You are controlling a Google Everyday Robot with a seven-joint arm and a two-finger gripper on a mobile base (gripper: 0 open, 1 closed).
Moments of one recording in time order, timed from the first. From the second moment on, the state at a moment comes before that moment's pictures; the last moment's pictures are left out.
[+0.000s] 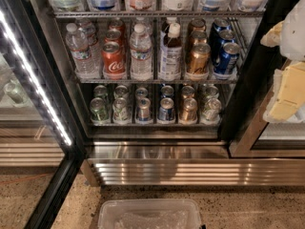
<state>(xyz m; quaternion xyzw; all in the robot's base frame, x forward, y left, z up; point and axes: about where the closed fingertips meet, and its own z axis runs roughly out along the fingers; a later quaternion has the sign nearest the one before) 0.438 -0.217 0.976 -0.60 0.78 -0.03 0.16</state>
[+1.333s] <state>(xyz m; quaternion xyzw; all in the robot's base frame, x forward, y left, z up) 0.458 -0.150 0.850 -0.58 0.77 0.13 0.24</state>
